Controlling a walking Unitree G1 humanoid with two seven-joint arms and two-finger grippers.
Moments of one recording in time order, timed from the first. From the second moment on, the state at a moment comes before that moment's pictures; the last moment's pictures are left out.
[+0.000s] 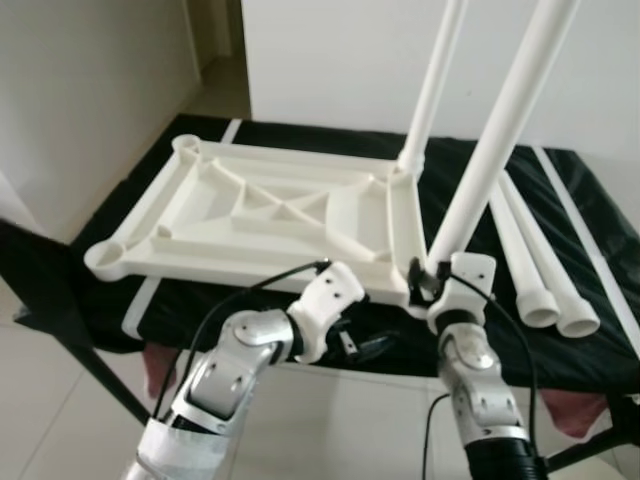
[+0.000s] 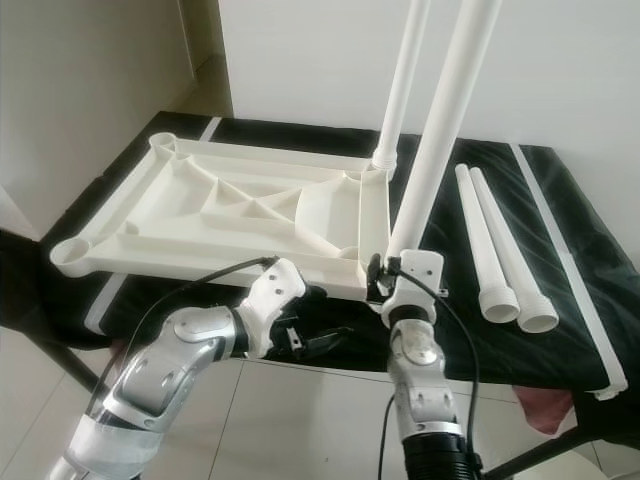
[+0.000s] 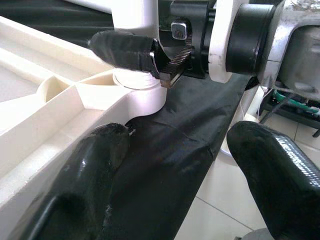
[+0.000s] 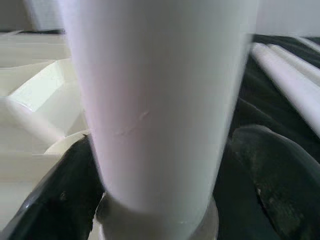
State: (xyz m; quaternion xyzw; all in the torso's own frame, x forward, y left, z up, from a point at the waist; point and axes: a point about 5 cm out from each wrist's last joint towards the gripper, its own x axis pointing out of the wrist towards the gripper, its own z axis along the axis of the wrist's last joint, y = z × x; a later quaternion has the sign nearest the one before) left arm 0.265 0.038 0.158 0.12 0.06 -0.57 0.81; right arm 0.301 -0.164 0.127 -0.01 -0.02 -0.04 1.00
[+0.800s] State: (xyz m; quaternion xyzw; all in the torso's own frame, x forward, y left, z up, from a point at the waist) left arm 0.266 0.038 0.158 0.14 0.04 -0.57 0.81; right arm 0.327 -0.177 0.127 -0.09 -0.01 0.16 0.98
